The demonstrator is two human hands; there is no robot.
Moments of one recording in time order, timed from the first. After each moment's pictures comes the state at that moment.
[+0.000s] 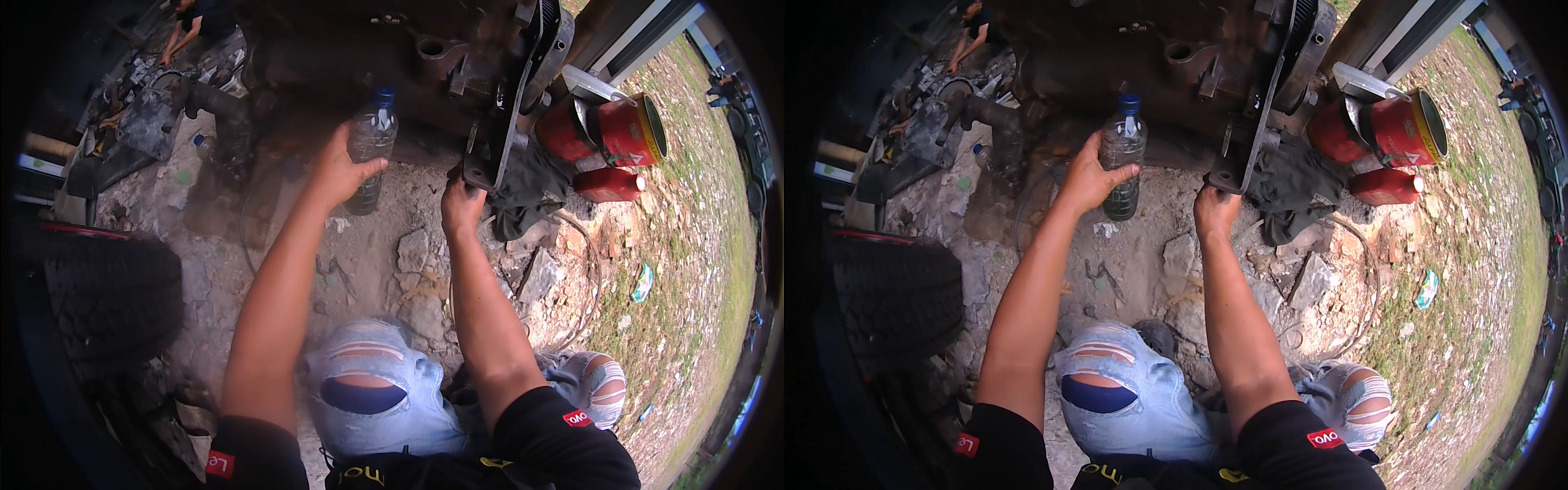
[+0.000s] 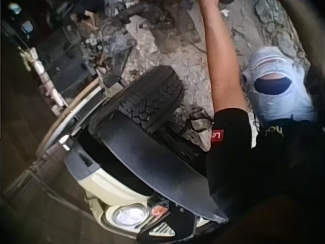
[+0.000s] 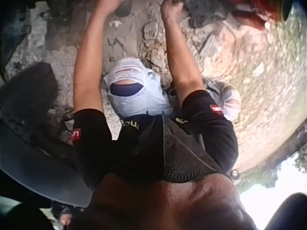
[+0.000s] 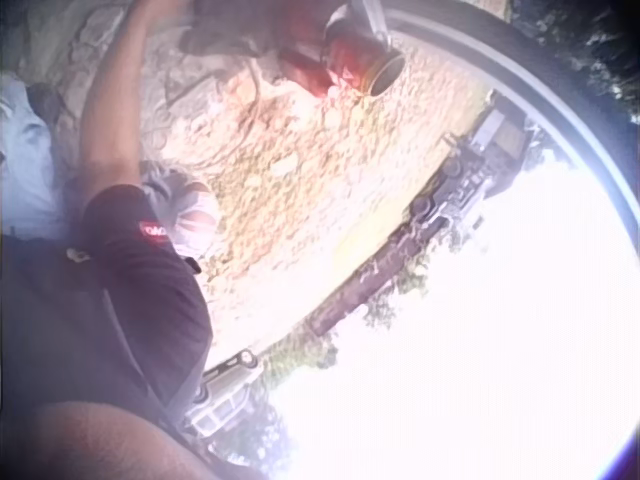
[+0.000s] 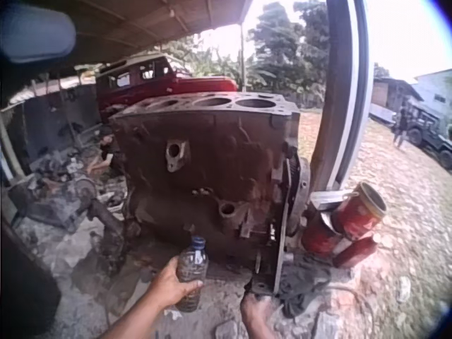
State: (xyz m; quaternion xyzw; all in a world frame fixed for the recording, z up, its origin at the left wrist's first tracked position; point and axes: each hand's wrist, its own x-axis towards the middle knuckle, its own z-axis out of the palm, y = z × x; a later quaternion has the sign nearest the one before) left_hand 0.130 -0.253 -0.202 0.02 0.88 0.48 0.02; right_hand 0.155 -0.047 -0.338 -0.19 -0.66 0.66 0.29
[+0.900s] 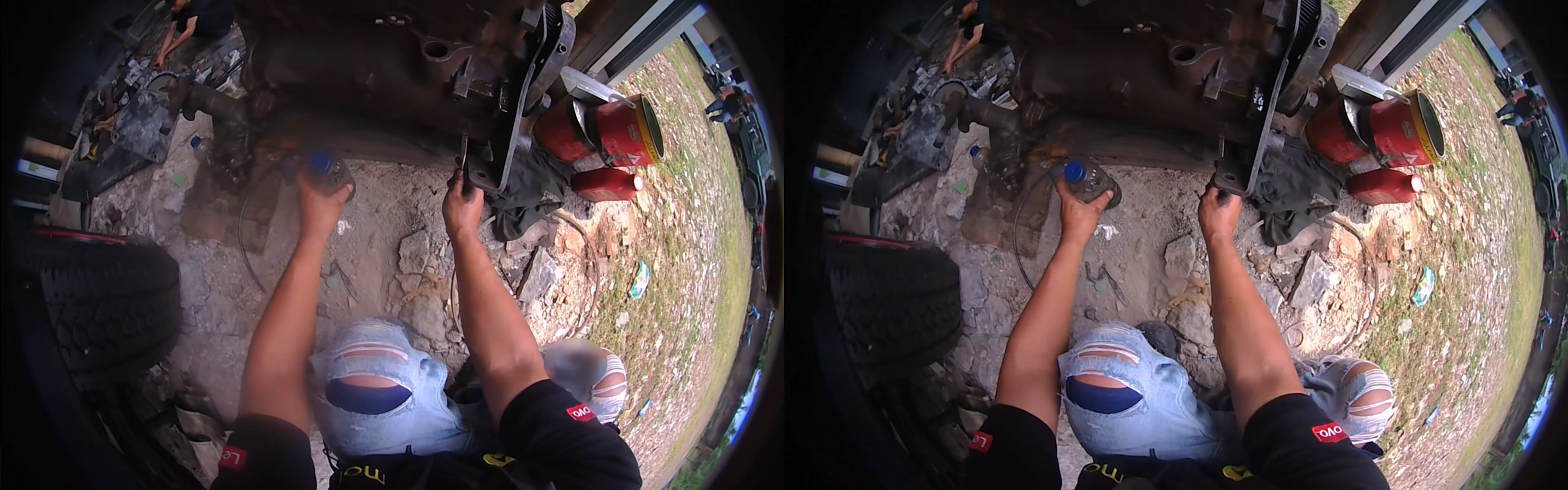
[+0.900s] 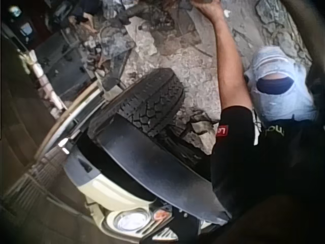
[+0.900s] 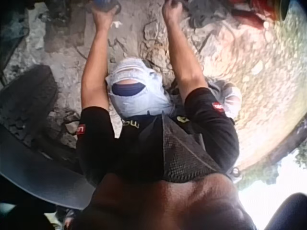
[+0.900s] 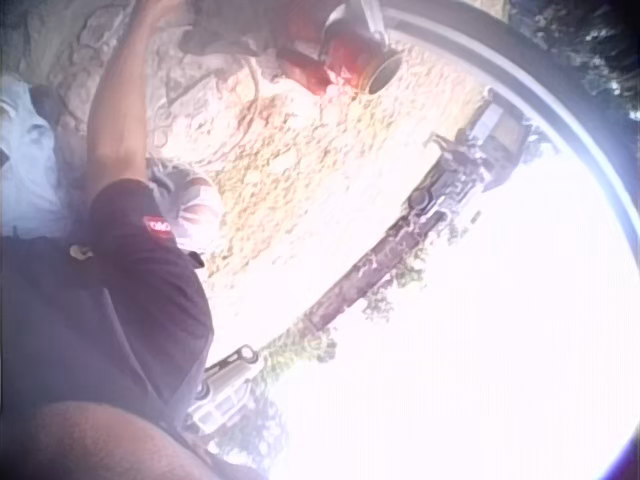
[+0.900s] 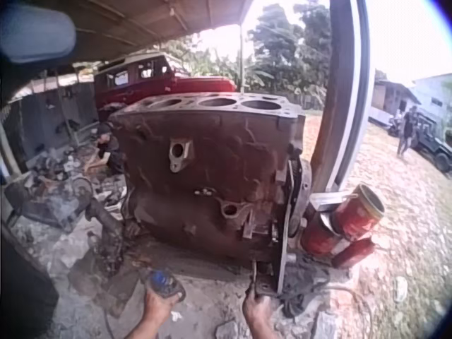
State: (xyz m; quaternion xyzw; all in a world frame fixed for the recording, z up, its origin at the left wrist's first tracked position) left_hand 0.172 -0.292 -0.289 -0.14 0.84 0.51 -0.10; right_hand 0.168 -0.047 -0.336 -0.20 -0.73 0.62 0.19
